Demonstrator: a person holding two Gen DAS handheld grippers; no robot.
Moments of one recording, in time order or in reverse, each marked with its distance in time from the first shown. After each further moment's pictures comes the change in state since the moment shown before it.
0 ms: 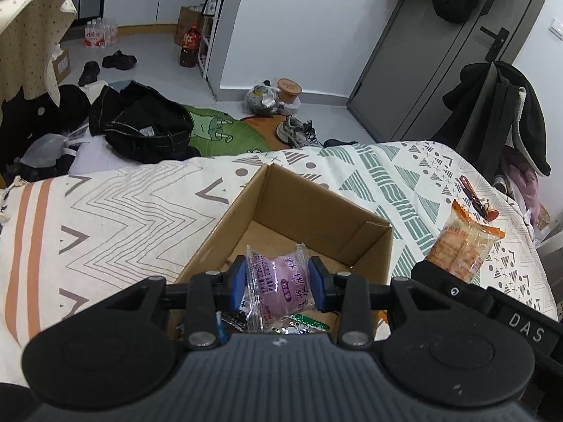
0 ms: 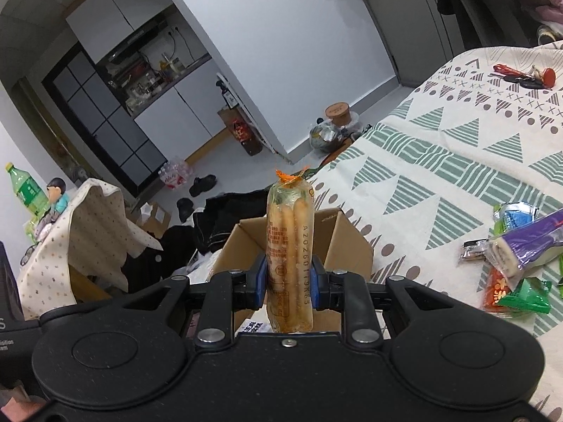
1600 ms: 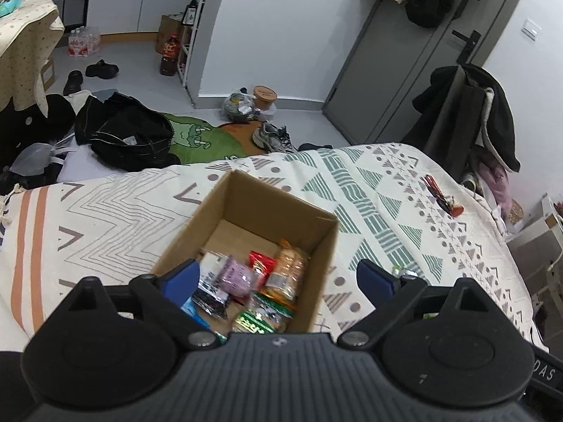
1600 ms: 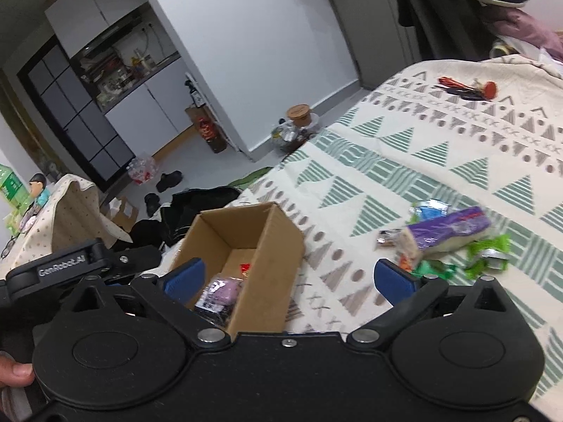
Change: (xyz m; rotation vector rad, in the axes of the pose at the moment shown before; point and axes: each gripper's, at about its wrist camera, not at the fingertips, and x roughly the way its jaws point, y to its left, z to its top) left arm -0.054 -0.027 -0.006 0.030 -0.017 -0.070; right arm -0.081 -0.019 0.000 0.003 0.010 -0.166
